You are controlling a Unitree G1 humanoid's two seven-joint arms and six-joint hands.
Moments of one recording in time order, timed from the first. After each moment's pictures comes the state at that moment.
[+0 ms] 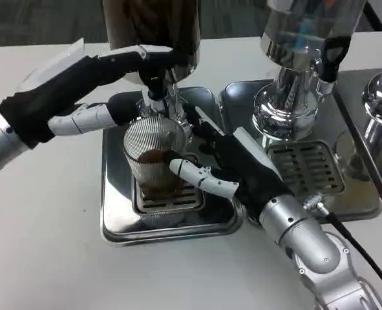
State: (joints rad) left arm -0.63 0.56 0.04 0.88 -0.17 -0.96 -0.86; right arm -0.25 -0.05 0.26 0.19 -0.23 0.02 0.17
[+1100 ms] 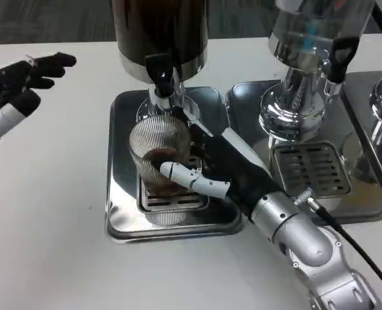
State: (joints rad) left arm -0.49 0.67 0.22 1.01 -0.16 -0.96 -0.71; right arm -0.30 -0.05 0.26 0.28 -0.22 -0.02 0.21
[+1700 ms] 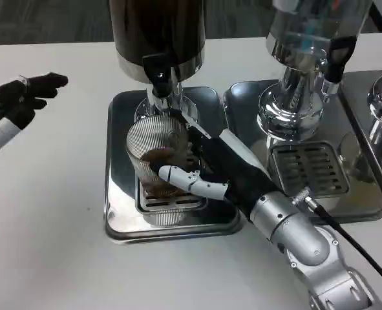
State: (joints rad) left arm -0.44 0.67 0.22 1.03 -0.15 -0.93 -0.69; right arm -0.32 -0.05 0.28 0.31 -0.26 -0.03 0.19
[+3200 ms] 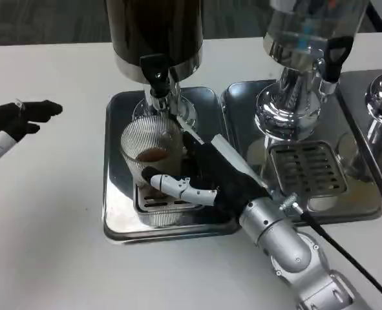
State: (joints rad) left arm -0.39 0.69 0.22 1.03 -0.14 -0.89 -0.69; right arm -0.36 -0.03 0.32 0.47 -0.32 -0.14 0.07
